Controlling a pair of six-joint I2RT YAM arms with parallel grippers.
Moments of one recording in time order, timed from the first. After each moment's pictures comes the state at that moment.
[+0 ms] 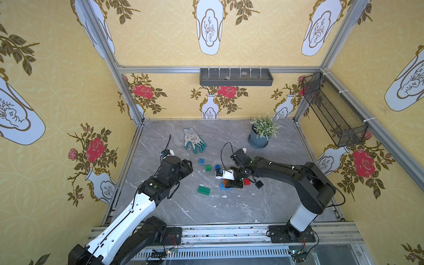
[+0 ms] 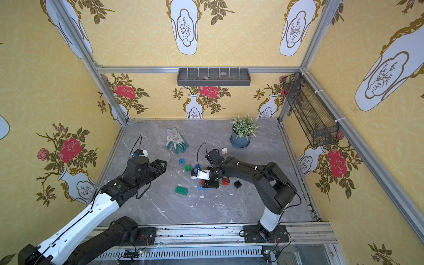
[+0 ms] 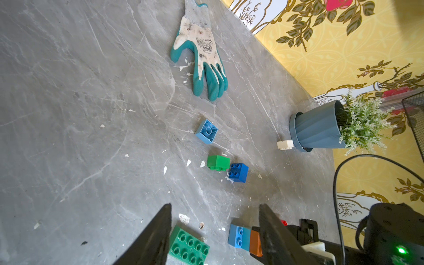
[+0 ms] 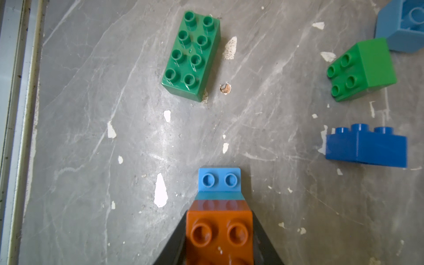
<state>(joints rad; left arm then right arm) -0.52 0.87 0.67 -0.46 -0.13 -0.93 0.81 1.71 0.99 -0.45 -0.46 -0.77</state>
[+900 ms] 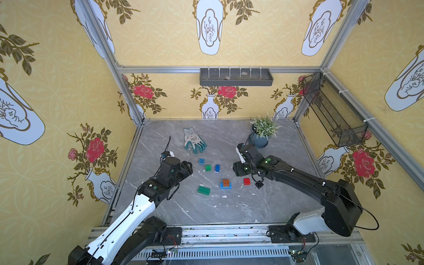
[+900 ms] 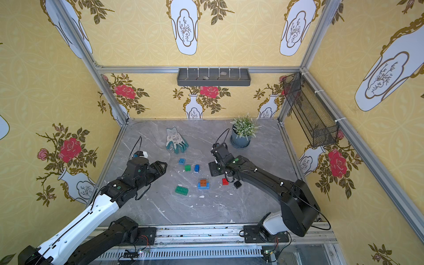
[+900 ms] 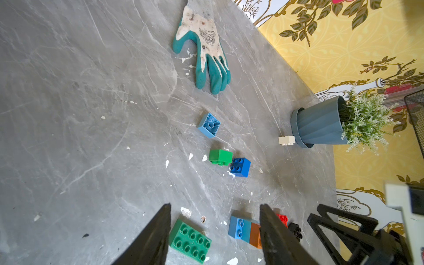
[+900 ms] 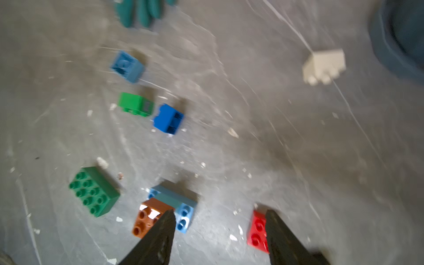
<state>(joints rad) -0.51 0.86 0.65 -0.47 -0.10 -0.94 0.79 1.44 0.99 -0.59 0.07 0.44</state>
